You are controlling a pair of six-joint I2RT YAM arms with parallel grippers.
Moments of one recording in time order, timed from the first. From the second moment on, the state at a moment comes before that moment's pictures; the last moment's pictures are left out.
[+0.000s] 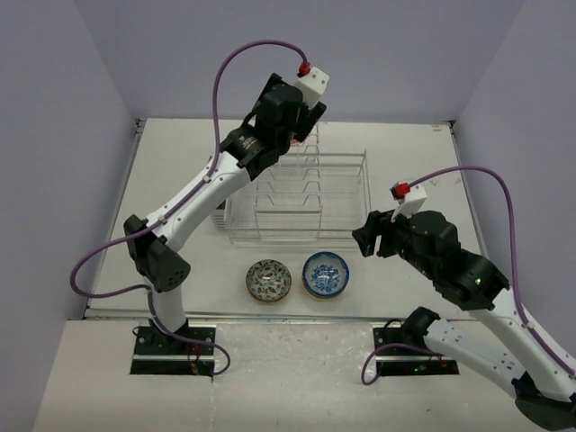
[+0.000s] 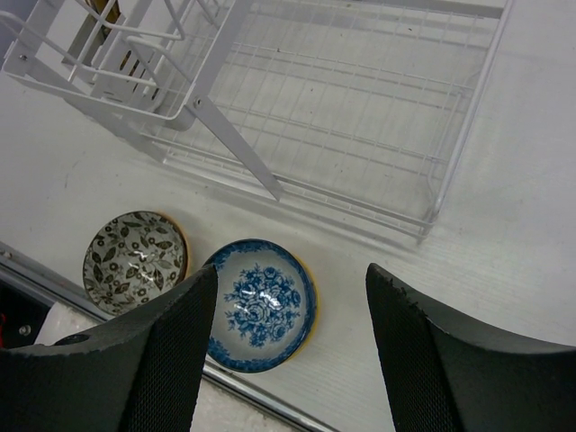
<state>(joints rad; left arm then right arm) -0.75 1.82 2.00 -0.45 -0.54 0.27 0.74 0.69 0.97 -0.73 0.22 0.38</state>
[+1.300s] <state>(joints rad) -0.63 1.95 2.03 -0.42 -0.45 0.39 0.74 0.73 0.97 -0.73 0.22 0.37</state>
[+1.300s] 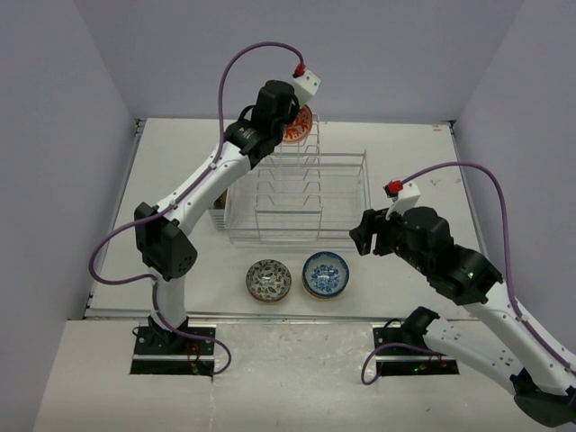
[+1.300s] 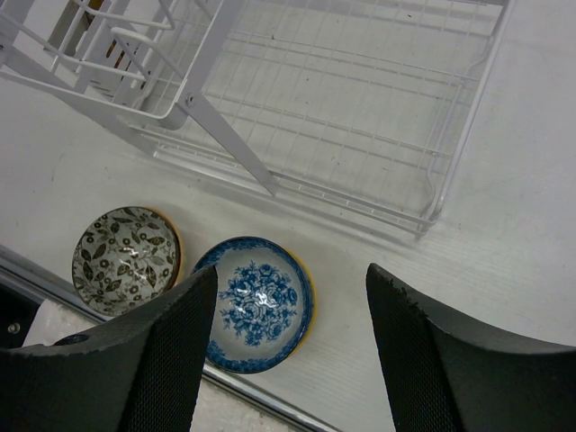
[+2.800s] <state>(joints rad) -0.65 1.53 1.69 -0.33 -0.31 0.24 0.74 0.73 0.98 -0.73 0.22 0.36</state>
